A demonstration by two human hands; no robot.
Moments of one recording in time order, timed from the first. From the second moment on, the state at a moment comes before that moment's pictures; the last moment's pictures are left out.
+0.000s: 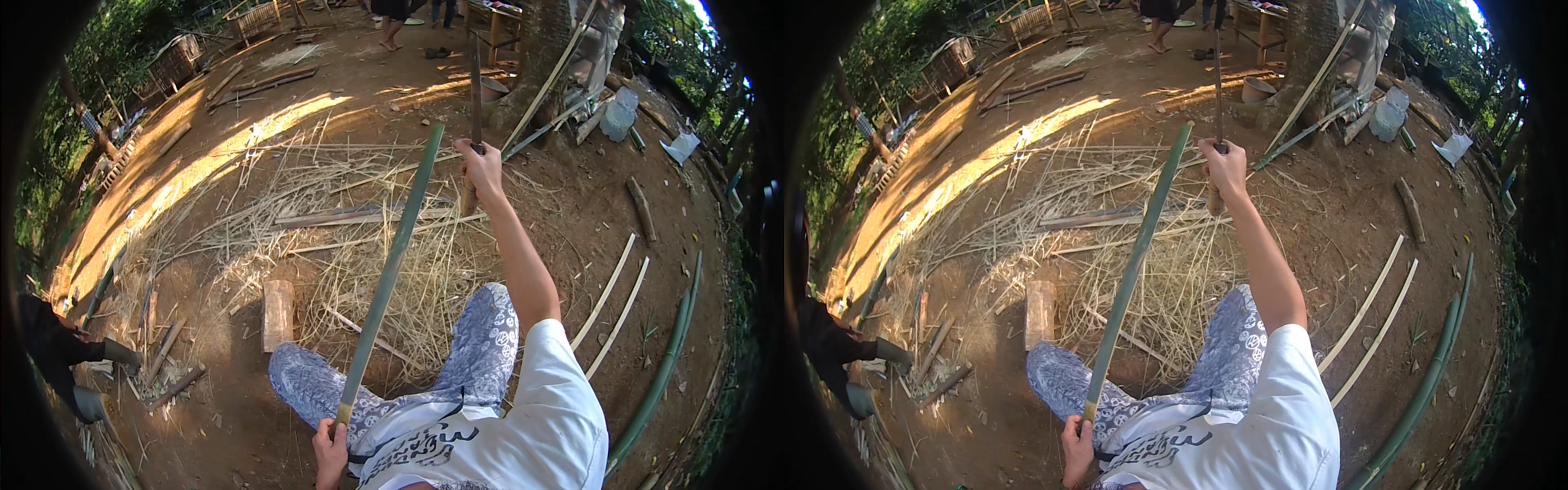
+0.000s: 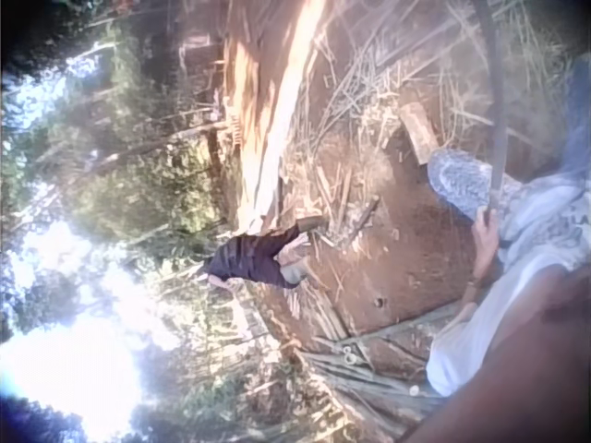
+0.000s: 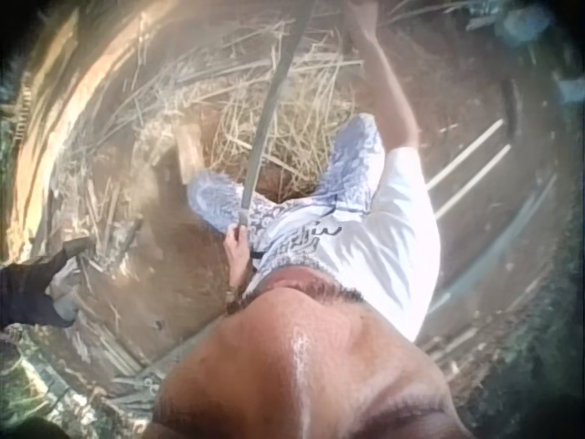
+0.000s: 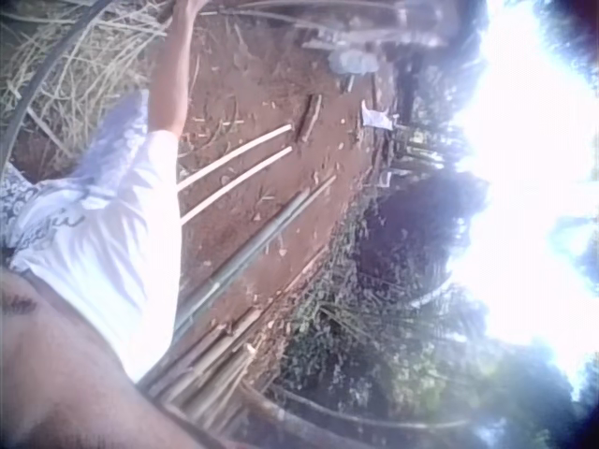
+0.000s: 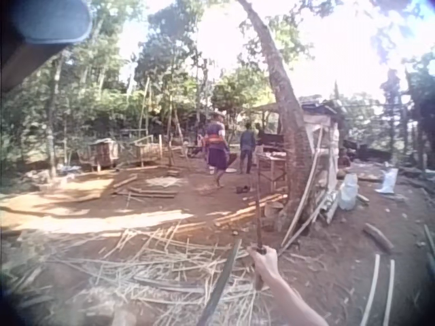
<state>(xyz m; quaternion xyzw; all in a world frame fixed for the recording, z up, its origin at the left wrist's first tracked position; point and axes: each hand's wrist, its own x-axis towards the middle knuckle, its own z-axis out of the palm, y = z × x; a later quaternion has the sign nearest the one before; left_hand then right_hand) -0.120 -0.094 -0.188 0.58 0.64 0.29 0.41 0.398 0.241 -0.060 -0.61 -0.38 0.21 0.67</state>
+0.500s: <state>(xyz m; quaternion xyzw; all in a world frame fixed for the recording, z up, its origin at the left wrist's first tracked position) -0.114 -0.100 -0.185 0.60 0.64 0.30 0.38 0.399 0.269 -0.084 -0.63 -0.41 0.29 0.59</state>
